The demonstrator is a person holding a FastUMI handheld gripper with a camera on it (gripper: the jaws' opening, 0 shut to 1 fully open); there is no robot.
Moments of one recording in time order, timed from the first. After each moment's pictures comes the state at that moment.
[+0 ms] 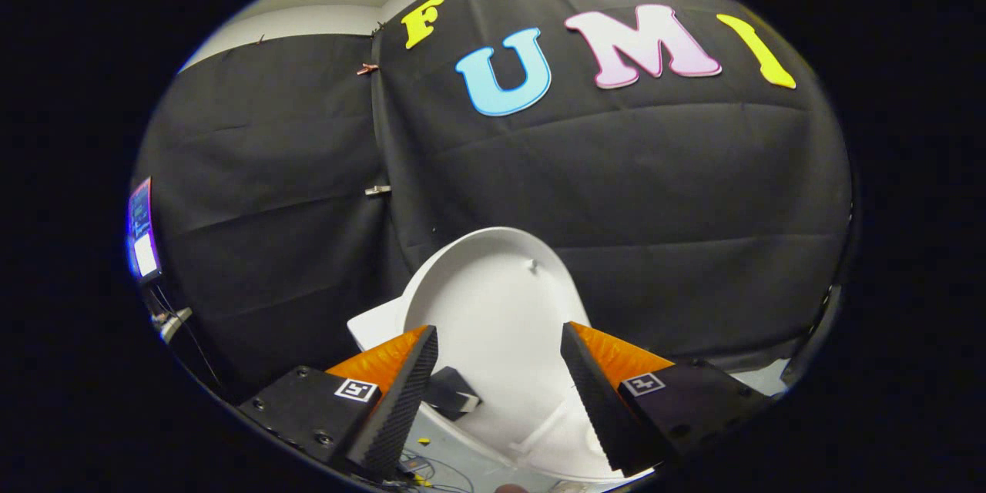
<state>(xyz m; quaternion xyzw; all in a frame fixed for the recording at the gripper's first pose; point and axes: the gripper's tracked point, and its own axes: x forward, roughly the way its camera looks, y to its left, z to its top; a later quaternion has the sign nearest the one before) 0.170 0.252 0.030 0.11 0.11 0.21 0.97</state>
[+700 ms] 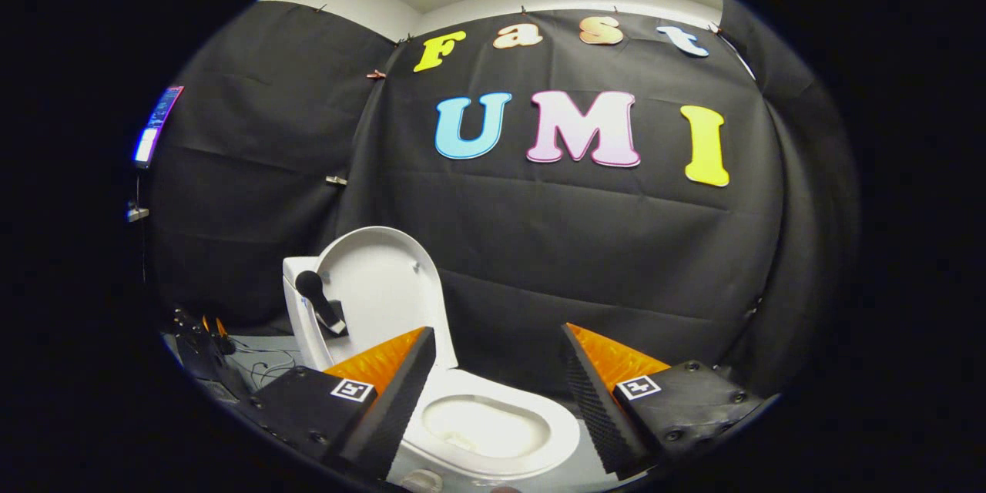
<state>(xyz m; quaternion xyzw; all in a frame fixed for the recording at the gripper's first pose) 0.053 0.047 0.032 -0.04 0.00 0.11 0.99</state>
